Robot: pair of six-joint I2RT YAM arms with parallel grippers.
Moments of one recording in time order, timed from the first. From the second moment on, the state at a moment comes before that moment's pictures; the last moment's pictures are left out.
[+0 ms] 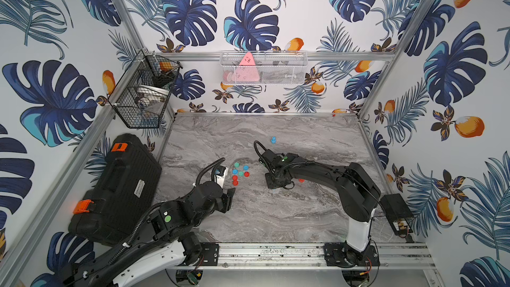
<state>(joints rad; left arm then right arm) -0.87 0.64 0.78 -0.85 -0.40 -0.42 0.84 1.92 1.35 -0.79 0.13 0.58</state>
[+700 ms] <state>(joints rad) -0.87 0.64 0.78 -0.85 -0.41 -0.42 0.88 1.94 1.35 -0.78 0.19 0.59</state>
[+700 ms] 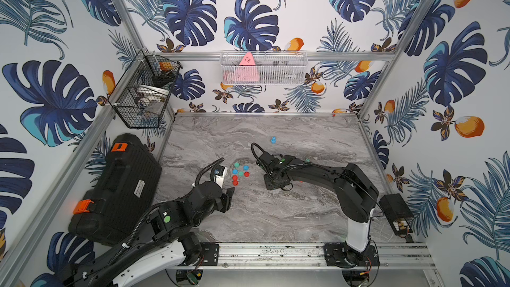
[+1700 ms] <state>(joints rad) -0.87 0.63 0.78 -0.85 -0.41 -0.42 0.84 1.98 1.44 -0.80 0.19 0.57</state>
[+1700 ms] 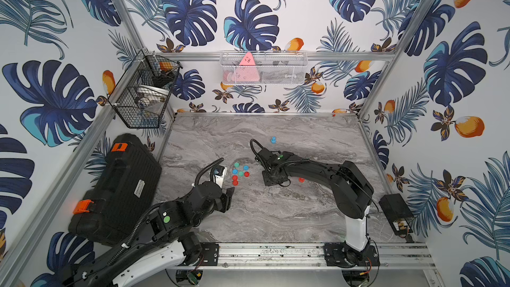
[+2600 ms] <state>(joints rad) -0.87 0.63 0.78 -0.85 -0.41 -0.42 0.60 1.97 1.46 -0.81 0.12 0.49</state>
